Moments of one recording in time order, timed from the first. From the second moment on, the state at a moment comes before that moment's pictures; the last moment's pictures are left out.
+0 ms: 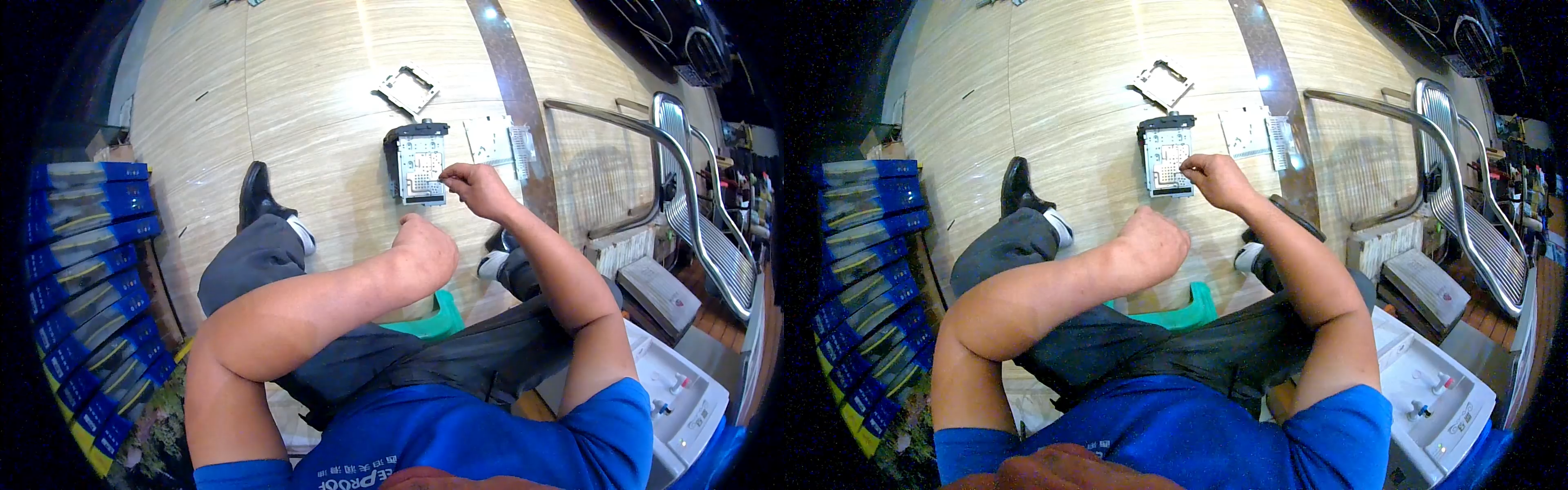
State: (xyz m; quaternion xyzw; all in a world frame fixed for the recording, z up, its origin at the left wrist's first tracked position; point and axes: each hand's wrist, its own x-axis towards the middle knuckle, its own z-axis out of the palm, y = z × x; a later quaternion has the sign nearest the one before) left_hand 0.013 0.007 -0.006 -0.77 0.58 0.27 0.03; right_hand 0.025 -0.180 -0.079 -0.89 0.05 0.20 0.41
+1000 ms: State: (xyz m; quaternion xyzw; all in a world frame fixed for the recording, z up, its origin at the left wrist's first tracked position) left_hand 0.006 0.004 -0.010 -0.77 0.59 0.26 0.03; right_hand 0.020 -0.183 -0.083 -0.90 0.04 0.19 0.39
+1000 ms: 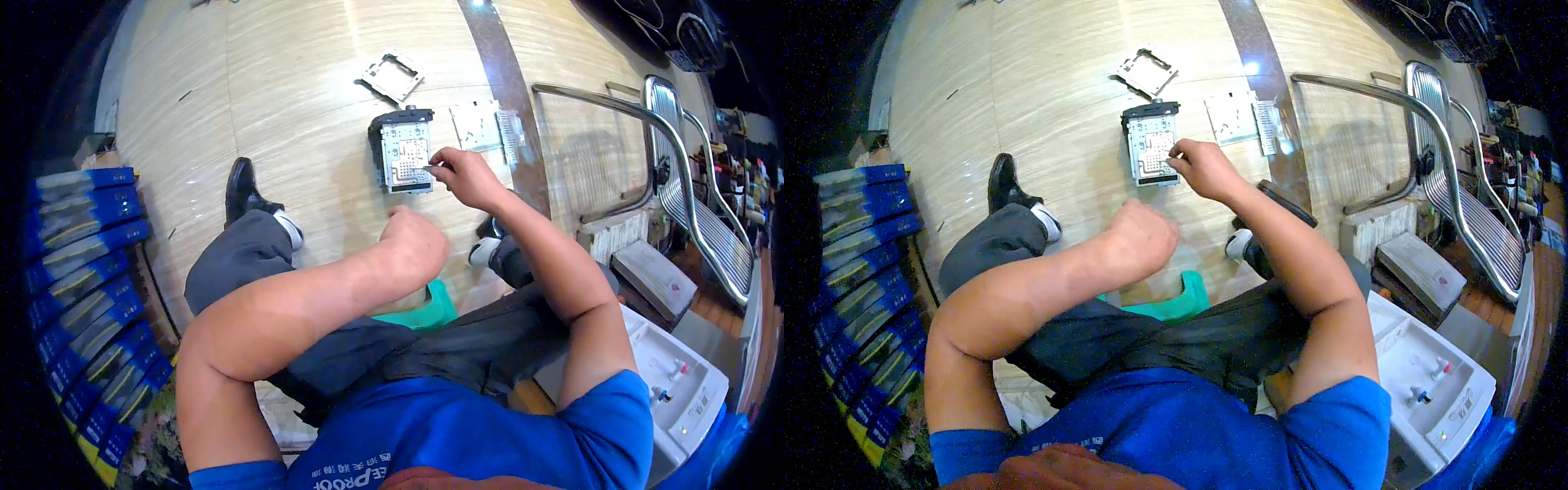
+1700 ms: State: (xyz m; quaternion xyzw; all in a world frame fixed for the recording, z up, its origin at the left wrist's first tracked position) left_hand 0.012 0.001 0.000 -0.74 0.59 0.34 0.07; right_hand 0.017 -0.180 -0.091 -0.89 0.04 0.16 0.42
